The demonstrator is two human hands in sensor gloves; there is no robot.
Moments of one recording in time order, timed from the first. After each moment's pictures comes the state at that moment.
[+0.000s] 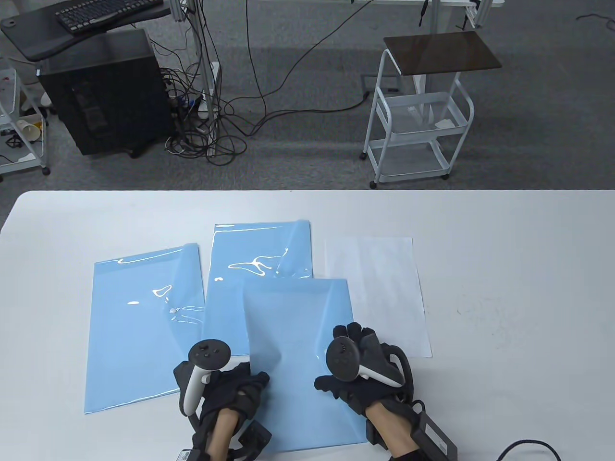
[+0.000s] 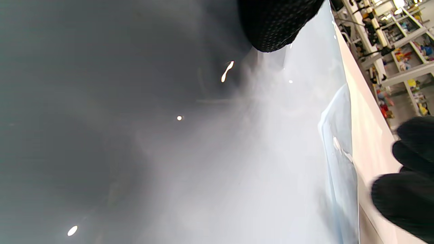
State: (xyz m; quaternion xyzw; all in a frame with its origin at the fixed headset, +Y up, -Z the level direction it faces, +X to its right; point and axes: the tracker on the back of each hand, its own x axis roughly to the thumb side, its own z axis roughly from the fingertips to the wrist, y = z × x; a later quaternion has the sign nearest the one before) left_hand -0.180 -0.785 -0.246 -0.29 0.15 0.44 0.84; right_hand 0.067 -0.758 -0.279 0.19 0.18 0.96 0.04
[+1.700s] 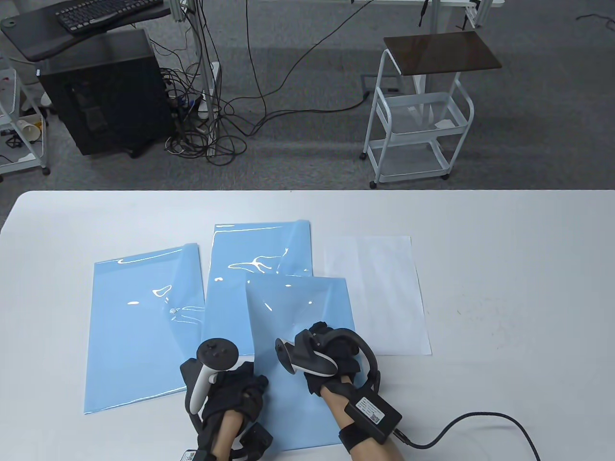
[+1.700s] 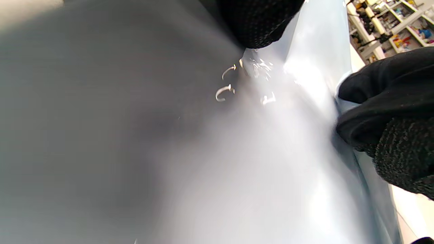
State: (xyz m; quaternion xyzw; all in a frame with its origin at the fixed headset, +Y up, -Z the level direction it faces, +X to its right) left_hand -0.173 -0.784 -0.248 -0.28 0.14 0.39 0.87; right_hand 0.000 -0.797 -0.315 0.16 0.06 0.96 -0.21
